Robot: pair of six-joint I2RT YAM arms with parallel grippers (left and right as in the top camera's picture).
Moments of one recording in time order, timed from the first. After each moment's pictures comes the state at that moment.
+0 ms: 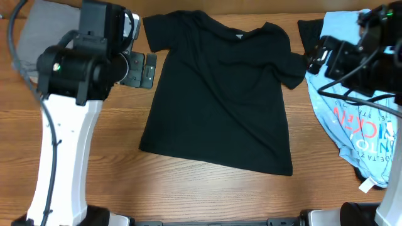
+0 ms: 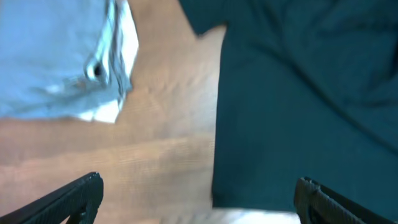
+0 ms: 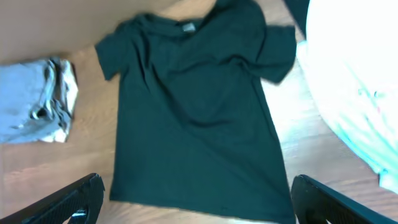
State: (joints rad) left arm -0.22 1.61 2.05 -1.44 -0.14 -0.01; right arm 0.01 1.57 2.23 -1.64 -0.22 0.35
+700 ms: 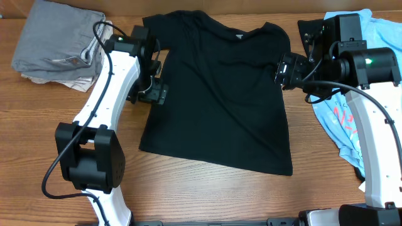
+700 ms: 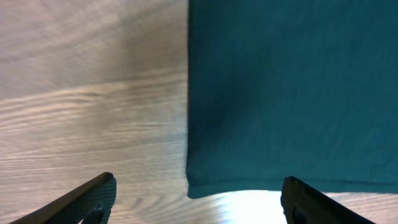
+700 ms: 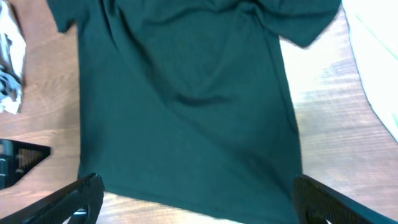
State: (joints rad) left arm -0.18 1.98 1.73 -1.34 -0.03 -0.01; right arm 0.09 1.57 1.74 -1.31 -0.23 0.36
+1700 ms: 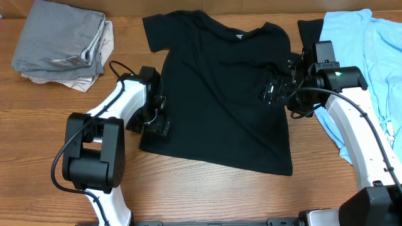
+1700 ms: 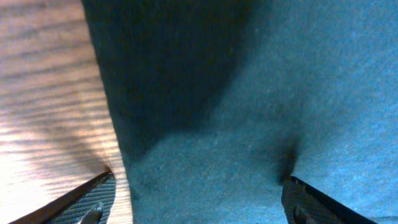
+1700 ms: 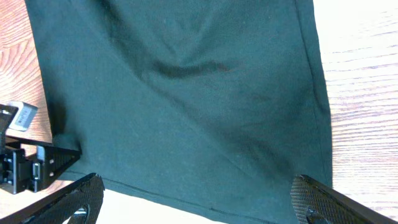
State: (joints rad) left arm -0.18 1.98 1.27 -1.02 0.03 0.00; right arm 0.09 1.57 1.37 -1.08 -0.31 0.36
